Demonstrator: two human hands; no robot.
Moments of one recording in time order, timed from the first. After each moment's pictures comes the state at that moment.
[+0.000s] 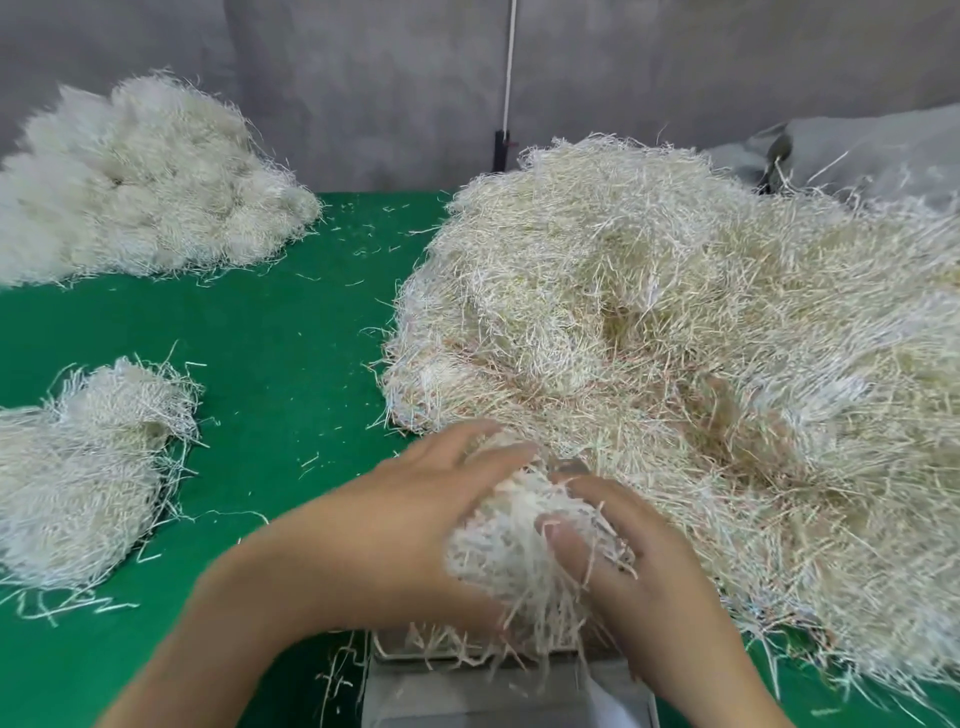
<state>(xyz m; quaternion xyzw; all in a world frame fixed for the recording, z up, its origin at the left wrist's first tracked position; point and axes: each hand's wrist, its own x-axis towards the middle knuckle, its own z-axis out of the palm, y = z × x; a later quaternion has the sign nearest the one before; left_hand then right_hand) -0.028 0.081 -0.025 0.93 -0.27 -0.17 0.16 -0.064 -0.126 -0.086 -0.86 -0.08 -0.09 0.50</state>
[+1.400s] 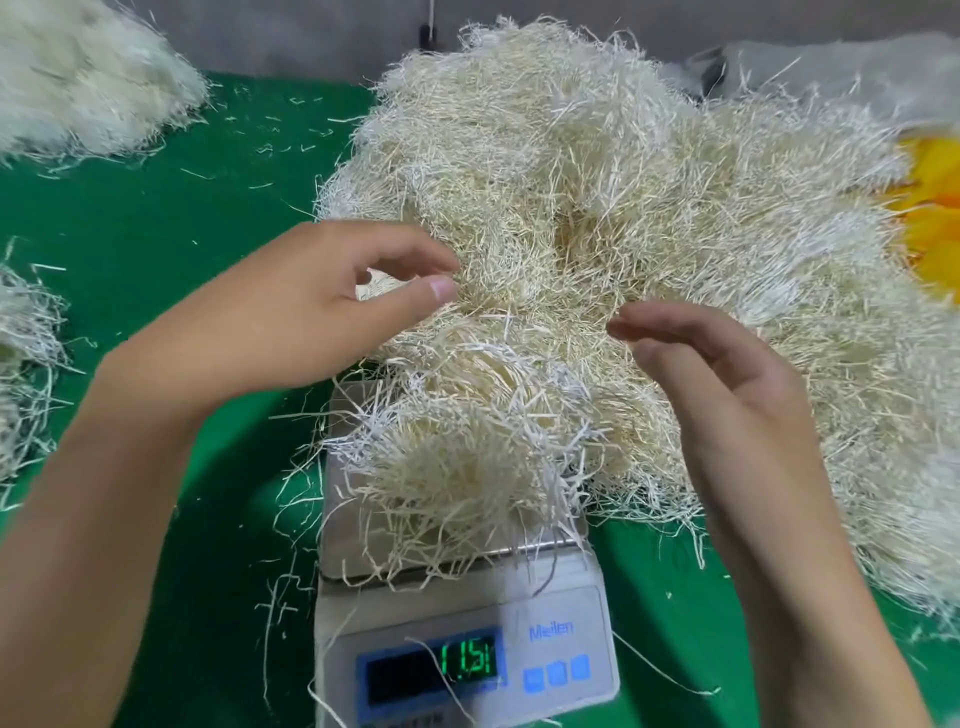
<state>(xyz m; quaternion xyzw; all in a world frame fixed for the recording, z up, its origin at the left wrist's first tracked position) 0.035 0.098 -0.016 0.88 -0.32 0.05 0.34 -0.075 -0.147 -0.037 -0.76 0.02 -0.20 0.61</state>
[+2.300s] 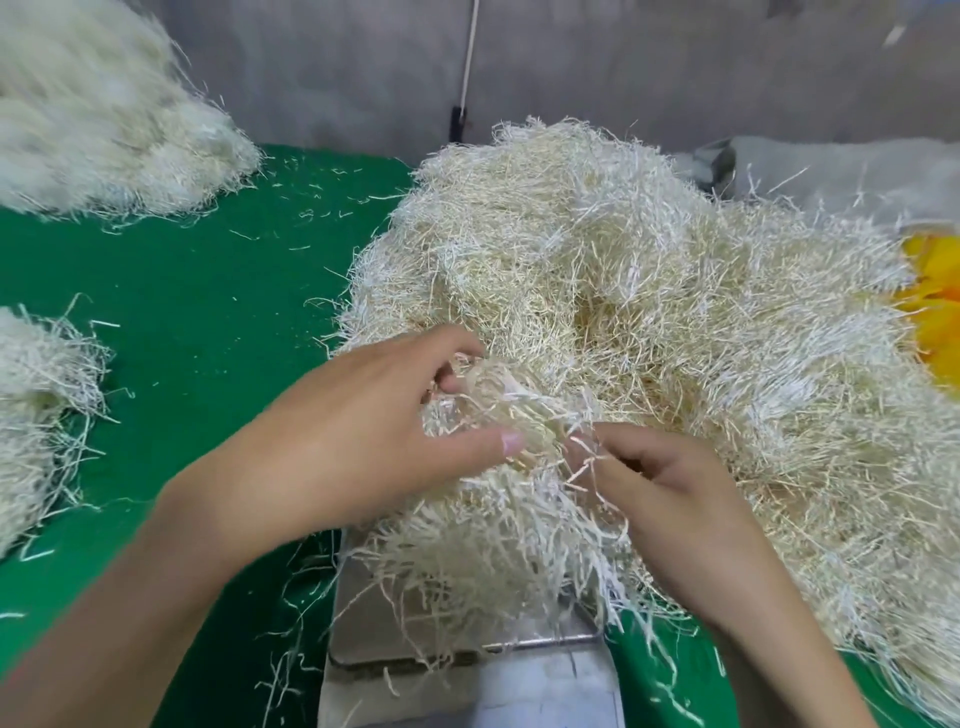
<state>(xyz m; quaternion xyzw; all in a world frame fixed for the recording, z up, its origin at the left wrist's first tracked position) 0.001 0.086 -0.009 0.93 -0.26 0.01 0.28 -0.055 -0.133 -0.030 -0.83 -0.04 -0.05 0.55</state>
